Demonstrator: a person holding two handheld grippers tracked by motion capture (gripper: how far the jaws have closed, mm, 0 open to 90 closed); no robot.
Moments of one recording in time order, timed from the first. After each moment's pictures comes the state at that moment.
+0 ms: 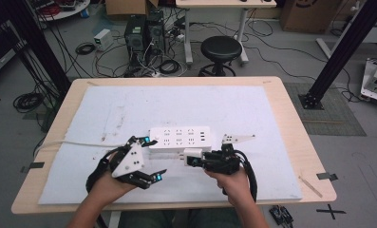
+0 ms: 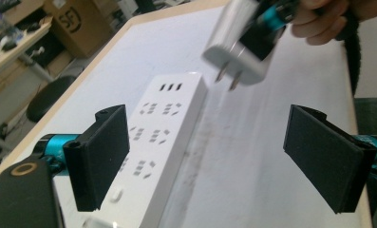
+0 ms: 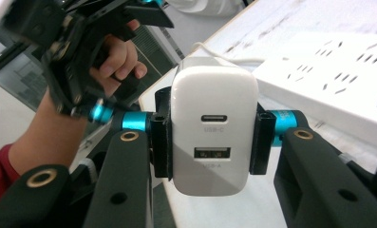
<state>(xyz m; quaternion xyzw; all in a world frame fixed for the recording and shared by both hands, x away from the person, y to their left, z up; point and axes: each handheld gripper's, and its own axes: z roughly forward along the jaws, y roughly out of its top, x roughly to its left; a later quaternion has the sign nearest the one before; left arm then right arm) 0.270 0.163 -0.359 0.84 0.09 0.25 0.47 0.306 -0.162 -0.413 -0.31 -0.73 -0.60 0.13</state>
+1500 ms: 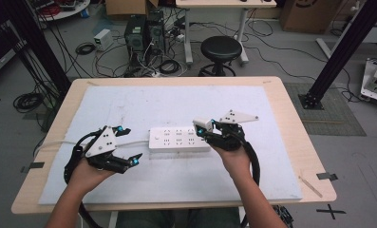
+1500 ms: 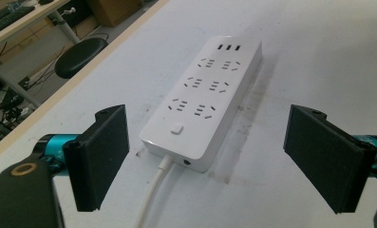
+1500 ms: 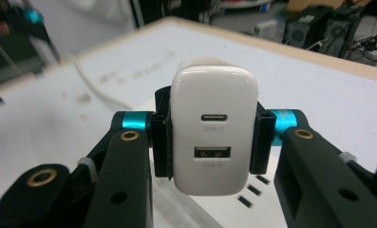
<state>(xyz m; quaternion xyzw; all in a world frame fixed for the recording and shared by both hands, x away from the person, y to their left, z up) 0.292 0.217 -0.360 0.84 0.16 0.25 0.46 0.345 -0.159 -0.361 -0.33 -0.78 -0.52 -0.15</state>
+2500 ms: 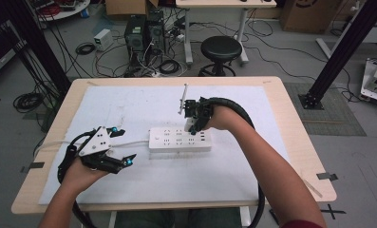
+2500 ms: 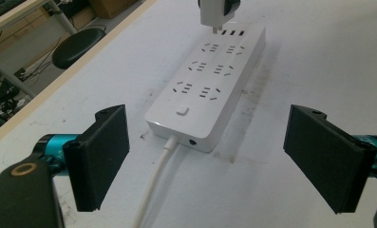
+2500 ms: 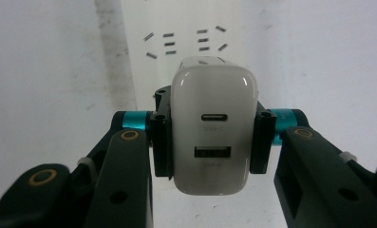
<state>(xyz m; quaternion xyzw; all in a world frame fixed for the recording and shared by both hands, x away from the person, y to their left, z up) 0.295 0.235 -0.365 0.84 0.17 0.24 0.45 0.445 -0.072 -0.331 -0.03 -0.99 -0.09 -0.05</state>
